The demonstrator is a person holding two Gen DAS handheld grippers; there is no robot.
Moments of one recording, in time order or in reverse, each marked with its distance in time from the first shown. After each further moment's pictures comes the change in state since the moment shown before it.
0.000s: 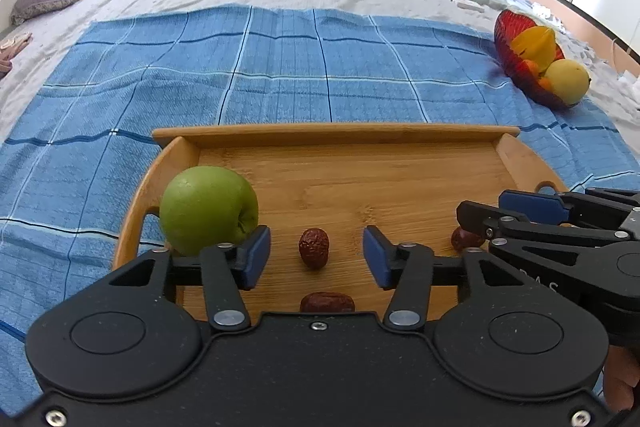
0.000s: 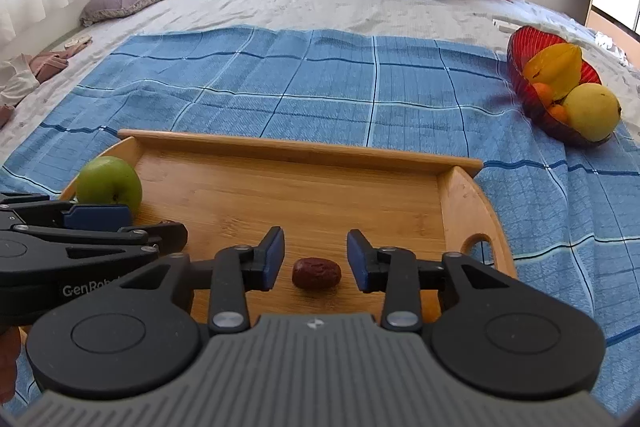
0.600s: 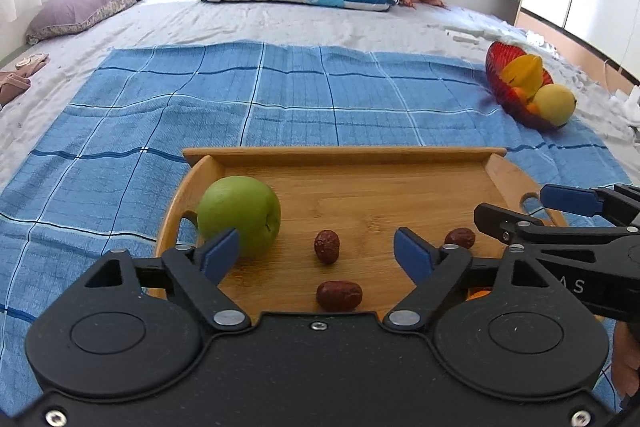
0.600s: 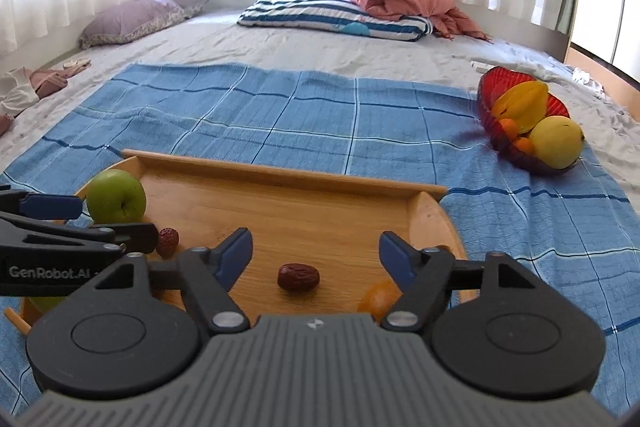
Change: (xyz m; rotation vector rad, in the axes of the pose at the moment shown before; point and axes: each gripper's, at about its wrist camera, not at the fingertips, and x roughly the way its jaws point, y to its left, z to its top) left arm -0.043 0.010 -0.019 -0.006 -0.117 0.000; right arm -0.038 -0.001 -0.015 -0.019 -0.134 -0.058
